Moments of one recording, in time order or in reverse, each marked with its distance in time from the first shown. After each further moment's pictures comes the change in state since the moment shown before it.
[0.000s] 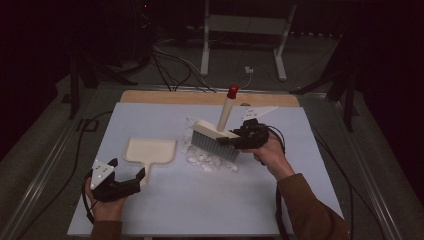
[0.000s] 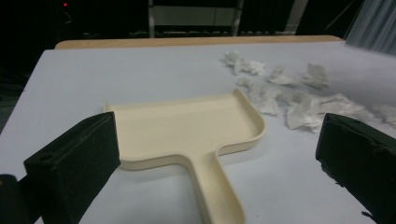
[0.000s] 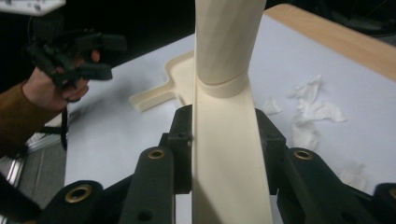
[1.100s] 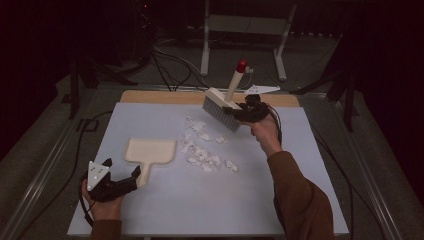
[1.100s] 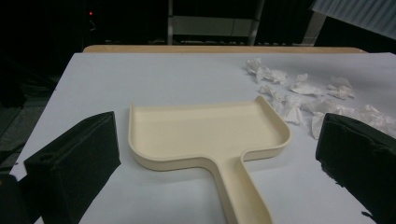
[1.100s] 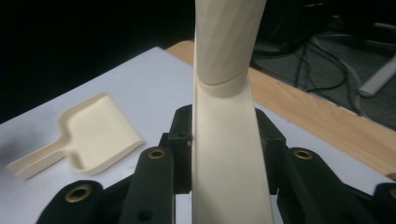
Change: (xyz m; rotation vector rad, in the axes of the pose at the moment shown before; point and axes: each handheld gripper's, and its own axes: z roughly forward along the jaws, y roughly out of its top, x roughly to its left) left arm 0.008 -0.005 -0.001 -0.047 0.064 -0.026; right arm -0.067 0.025 0.012 -0.111 -0.292 0.069
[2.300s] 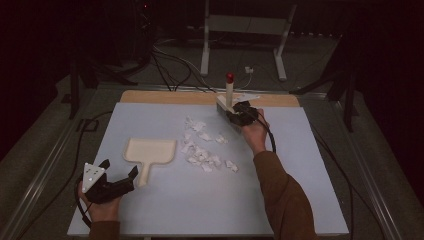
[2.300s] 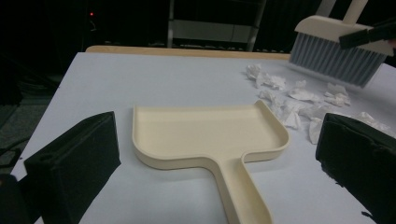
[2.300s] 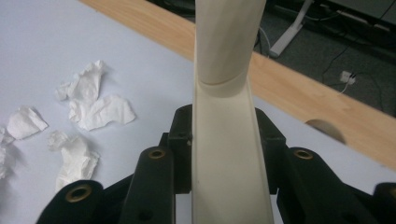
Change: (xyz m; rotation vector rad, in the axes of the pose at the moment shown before) left arm 0.005 -0.002 -0.005 -0.019 -0.007 -0.035; right arm -0.025 -0.039 0.064 0.159 -0.357 -0.051
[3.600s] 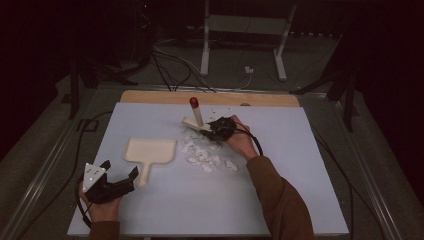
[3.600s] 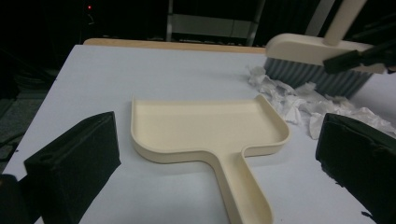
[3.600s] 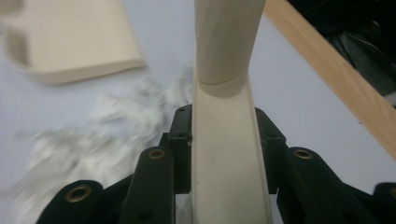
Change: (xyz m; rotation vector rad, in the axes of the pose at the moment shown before) left arm 0.001 -0.002 0.001 0.017 -0.002 -0.011; right arm 0.071 -0.002 0.009 -0.004 0.343 -0.408
